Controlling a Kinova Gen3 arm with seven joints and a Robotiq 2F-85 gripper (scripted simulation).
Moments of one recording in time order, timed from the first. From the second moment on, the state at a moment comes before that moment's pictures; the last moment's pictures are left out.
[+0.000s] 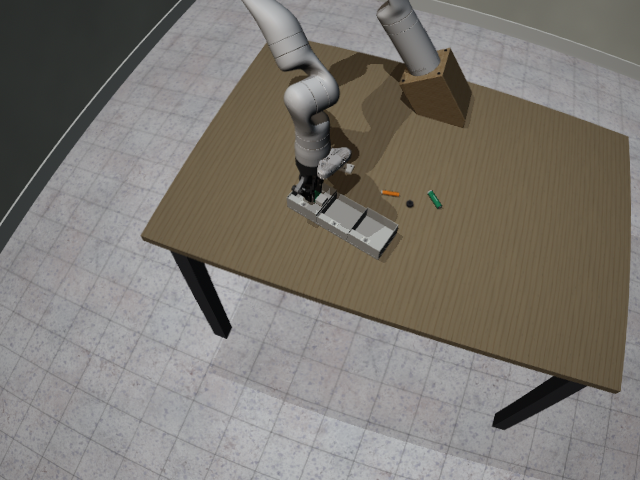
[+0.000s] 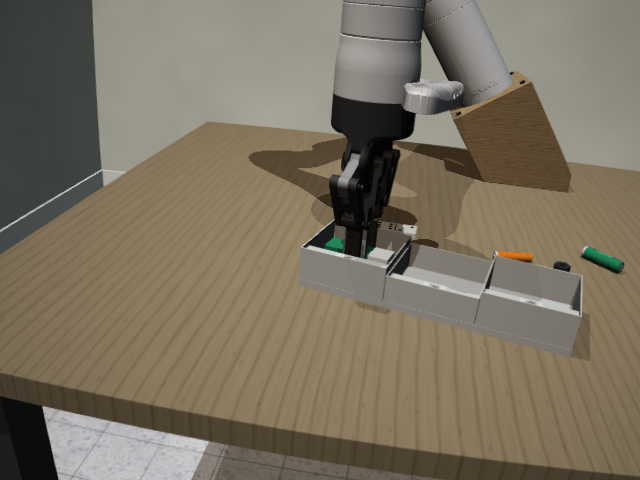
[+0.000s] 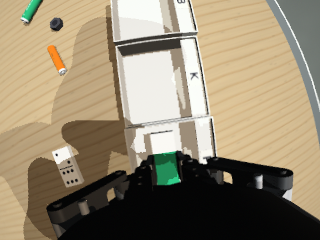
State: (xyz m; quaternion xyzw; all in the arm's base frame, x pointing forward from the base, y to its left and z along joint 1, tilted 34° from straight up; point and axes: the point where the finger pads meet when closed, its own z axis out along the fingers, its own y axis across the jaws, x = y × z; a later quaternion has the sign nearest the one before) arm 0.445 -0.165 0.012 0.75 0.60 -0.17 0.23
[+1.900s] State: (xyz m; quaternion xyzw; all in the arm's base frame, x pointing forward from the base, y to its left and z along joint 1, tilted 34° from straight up) arm 0.441 -0.143 0.043 0.75 0.60 -0.18 0.23
